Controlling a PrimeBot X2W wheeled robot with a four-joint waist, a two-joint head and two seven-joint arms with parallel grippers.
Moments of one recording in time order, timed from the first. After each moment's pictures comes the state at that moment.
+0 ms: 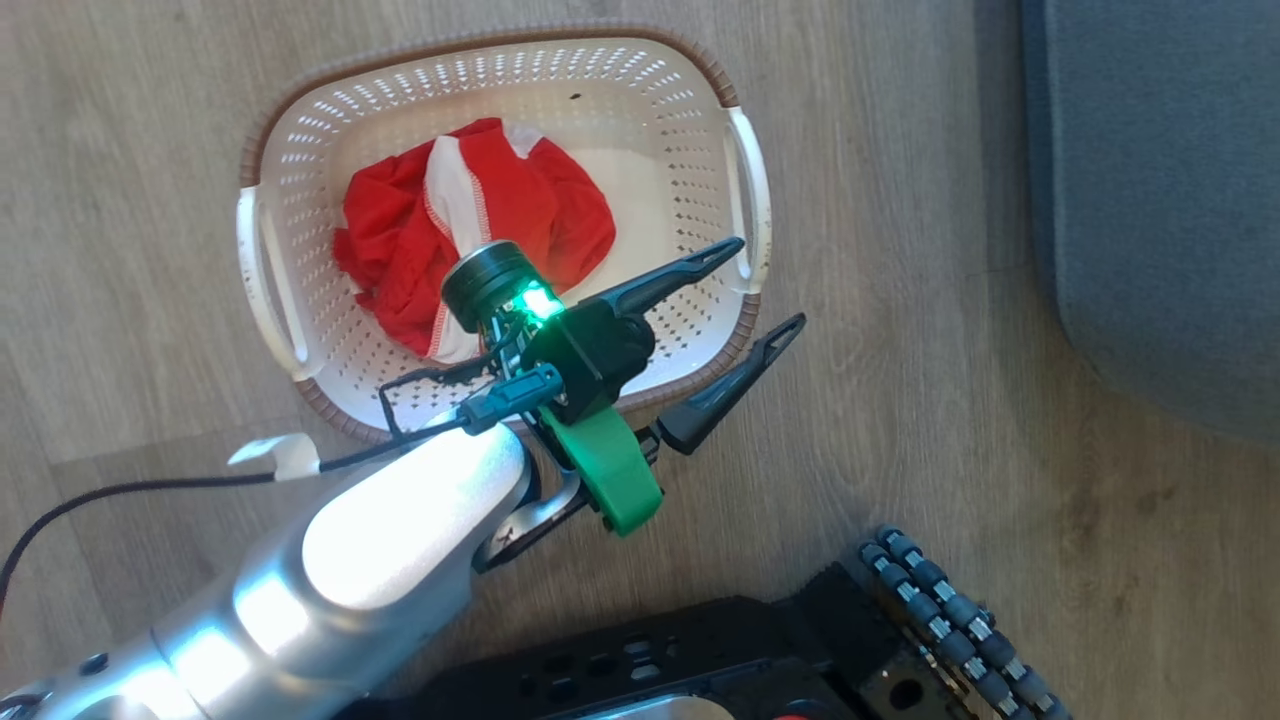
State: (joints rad) left arm -0.74 0.27 -1.04 0.19 -0.53 -0.13 -0.26; right arm -1.34 -0.44 -0.76 0.54 -0.34 0.13 -0.01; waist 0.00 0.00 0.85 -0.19
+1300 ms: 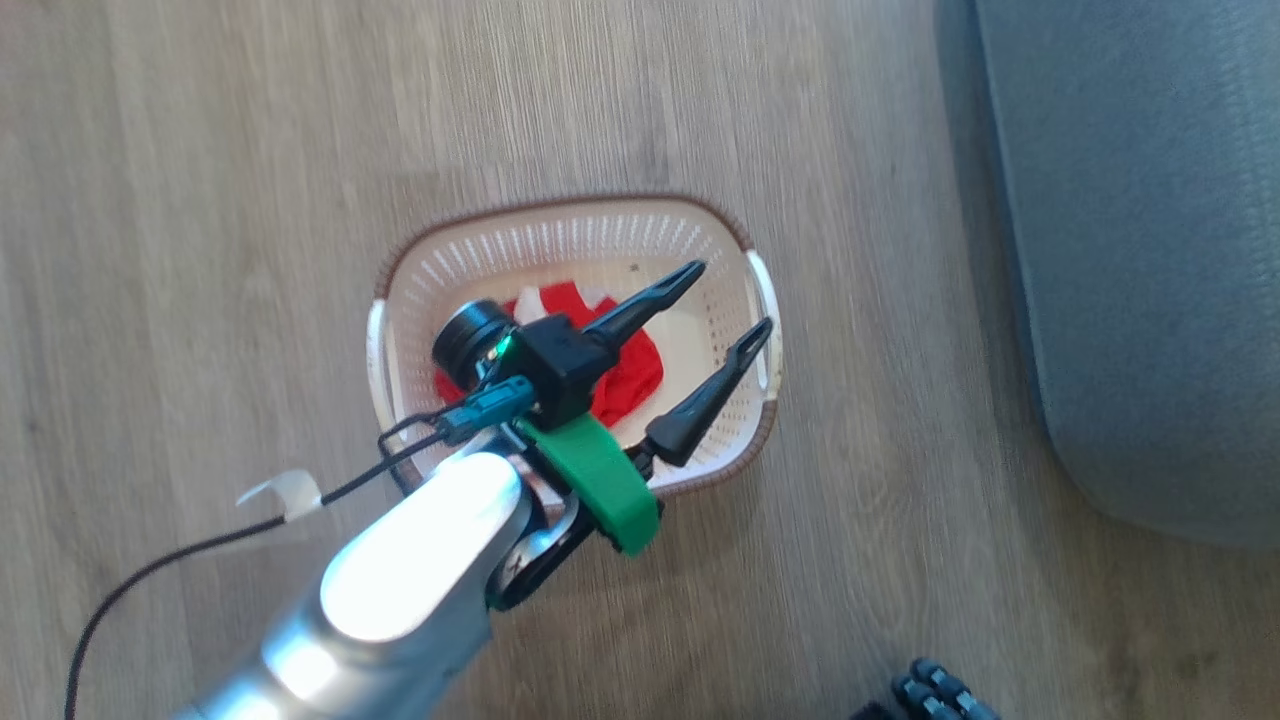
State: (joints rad) left arm -0.61 0.19 -0.90 0.25 -0.55 -0.13 -0.26; right arm -0.96 -0.53 -0.28 0.94 0.10 0.13 -0.25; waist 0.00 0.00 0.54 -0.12
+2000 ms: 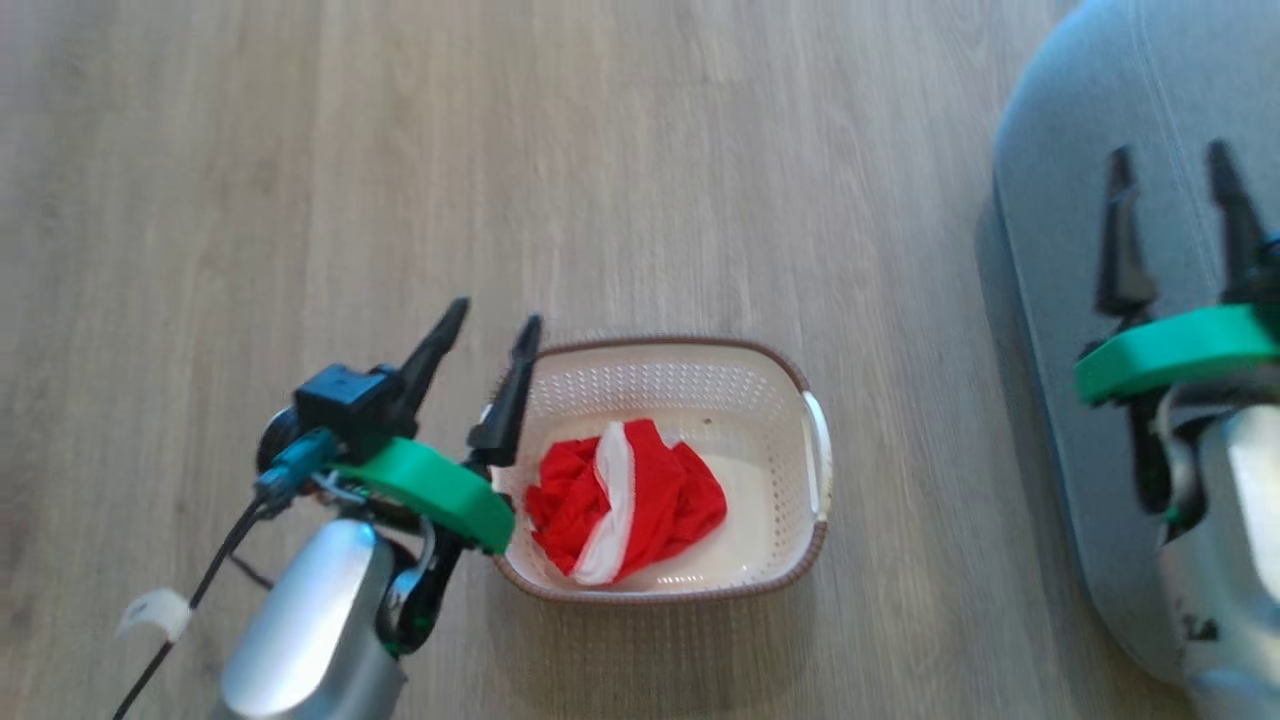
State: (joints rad) left arm -0.32 0.12 -0.43 0.32 -0.43 -0.13 -0.26; right arm -0.42 -0.24 0.02 0.26 0.26 0.13 -0.25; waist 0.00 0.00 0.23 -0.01
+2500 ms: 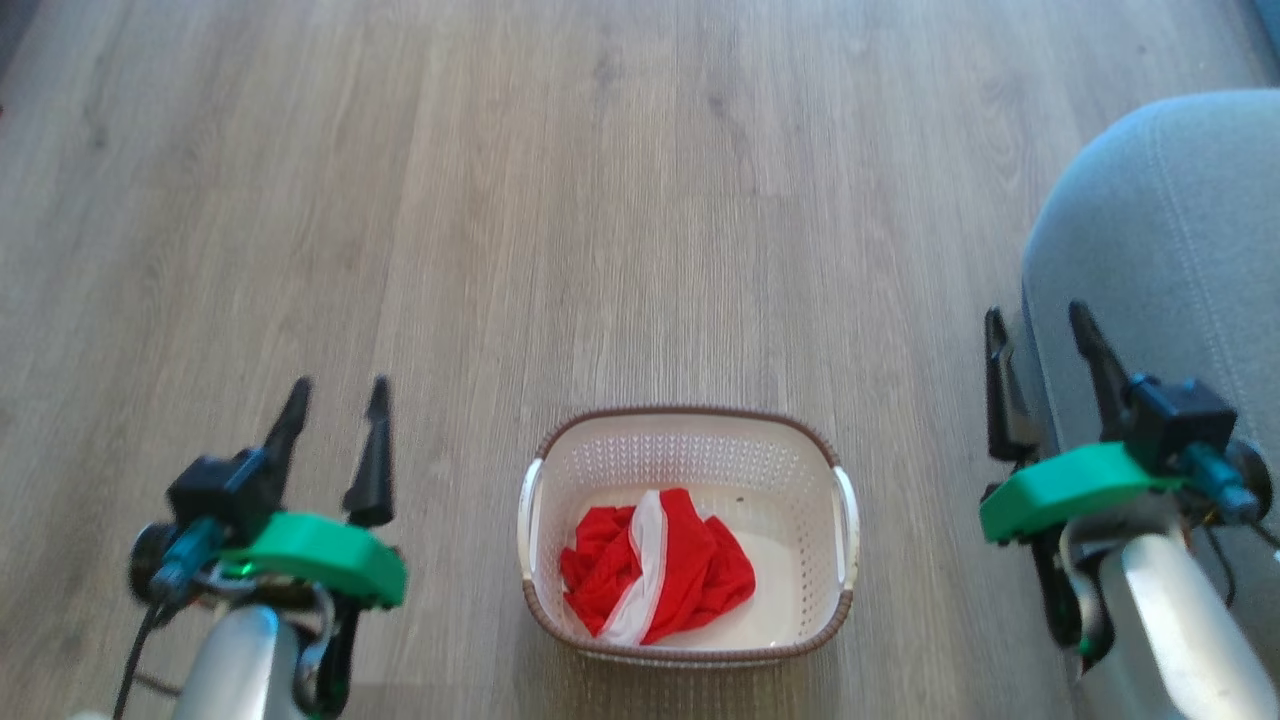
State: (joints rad) left arm -0.15 0.08 -0.10 0.30 -0.25 -0.11 -0.26; right arm -0.22 -0.14 0.10 0.23 0.25 0.13 -0.25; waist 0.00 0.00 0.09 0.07
